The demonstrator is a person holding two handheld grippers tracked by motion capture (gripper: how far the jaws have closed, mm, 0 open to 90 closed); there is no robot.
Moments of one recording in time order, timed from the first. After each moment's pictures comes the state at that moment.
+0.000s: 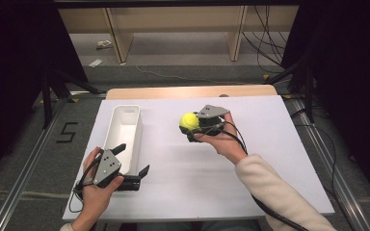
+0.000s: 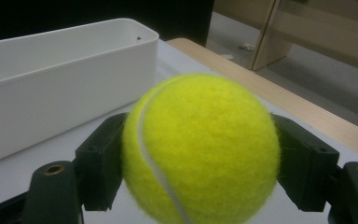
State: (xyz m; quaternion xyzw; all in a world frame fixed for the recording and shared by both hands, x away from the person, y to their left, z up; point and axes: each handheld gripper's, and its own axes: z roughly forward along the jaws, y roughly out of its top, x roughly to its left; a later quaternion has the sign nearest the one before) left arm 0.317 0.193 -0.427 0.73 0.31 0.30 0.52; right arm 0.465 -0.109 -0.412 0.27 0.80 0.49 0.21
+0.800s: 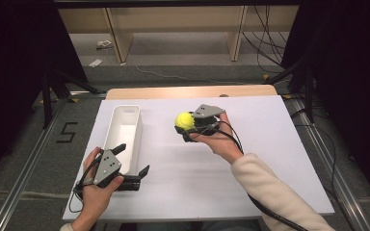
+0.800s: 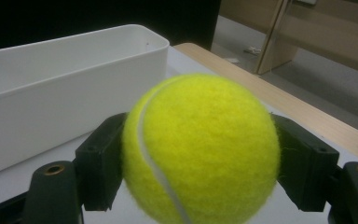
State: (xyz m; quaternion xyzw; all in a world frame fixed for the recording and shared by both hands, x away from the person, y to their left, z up) left arm 0.317 0.193 -0.428 0.73 0.31 0.30 0.52; right arm 0.465 -0.097 -0.410 0.26 0.80 0.50 0.20
